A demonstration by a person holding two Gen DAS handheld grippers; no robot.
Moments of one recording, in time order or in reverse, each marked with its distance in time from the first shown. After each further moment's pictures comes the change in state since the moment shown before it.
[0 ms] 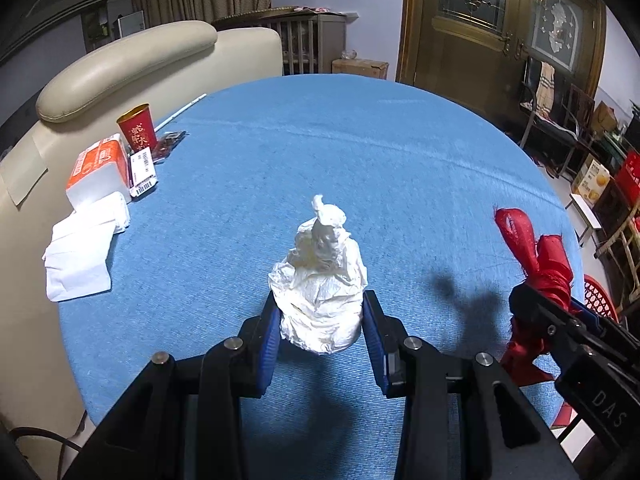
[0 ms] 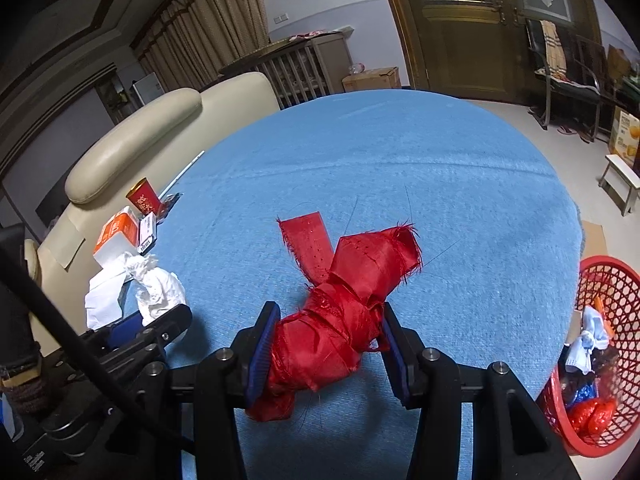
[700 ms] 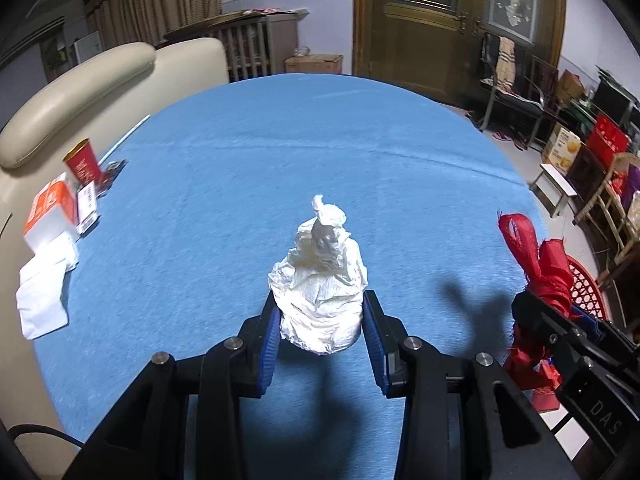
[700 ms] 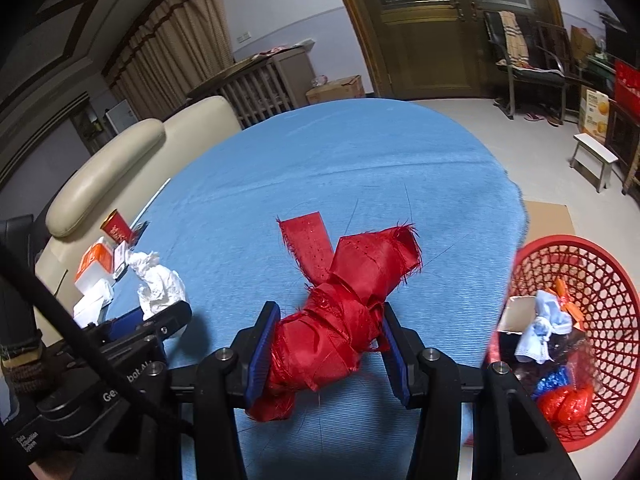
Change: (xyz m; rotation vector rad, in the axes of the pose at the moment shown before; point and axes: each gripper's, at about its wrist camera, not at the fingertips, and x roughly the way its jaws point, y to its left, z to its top) left arm 0.006 -0.065 0.012 0.129 0.010 -0.093; right arm -0.023 -0.061 -0.006 0.105 -0.053 -0.070
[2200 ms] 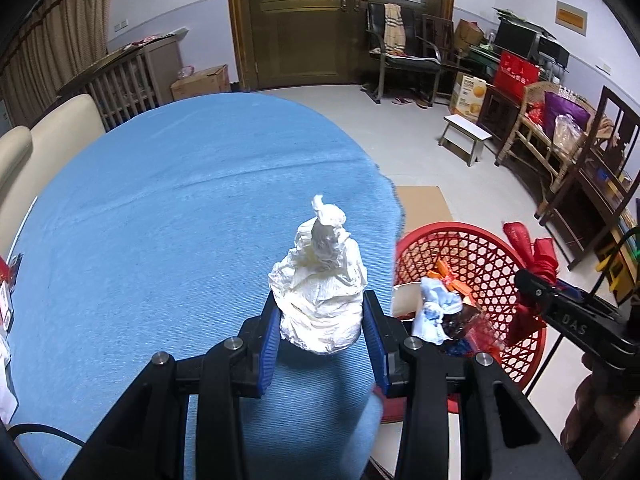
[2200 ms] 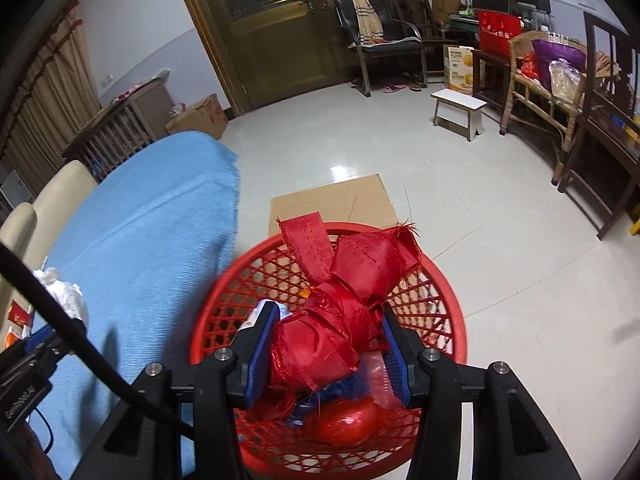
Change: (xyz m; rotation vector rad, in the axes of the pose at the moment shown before) left arm -0.008 -0.153 0.010 0.293 0.012 -0.236; right arm -0.064 -0.214 -0.001 0.288 -0.013 -0.370
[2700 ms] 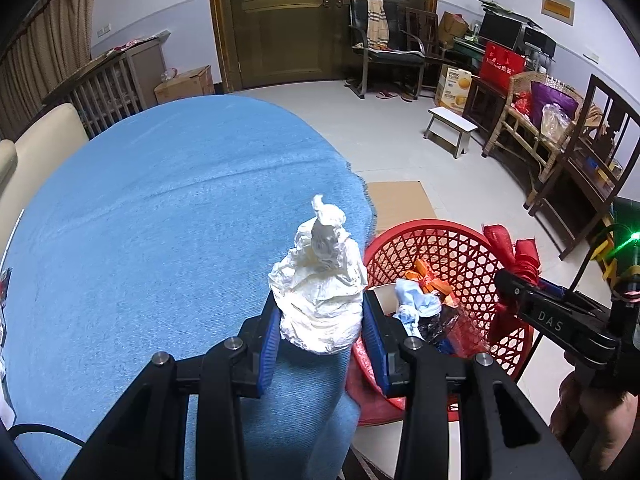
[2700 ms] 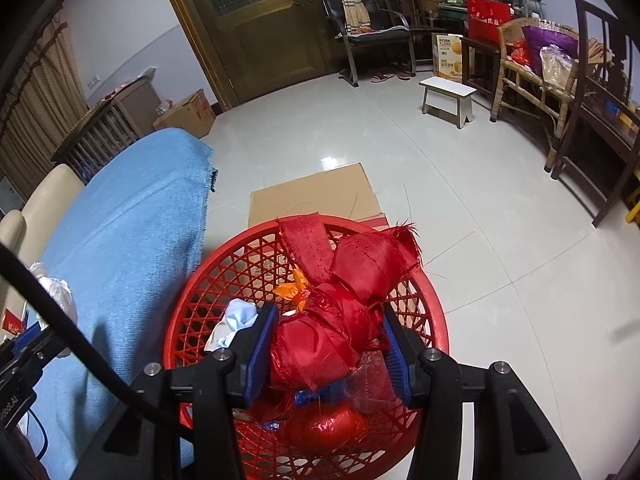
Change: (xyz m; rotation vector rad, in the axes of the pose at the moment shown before) left arm 0.006 -0.023 0.007 0.039 0.012 -0.033; right arm 0.013 -0.018 0.002 0.034 0.035 -0.019
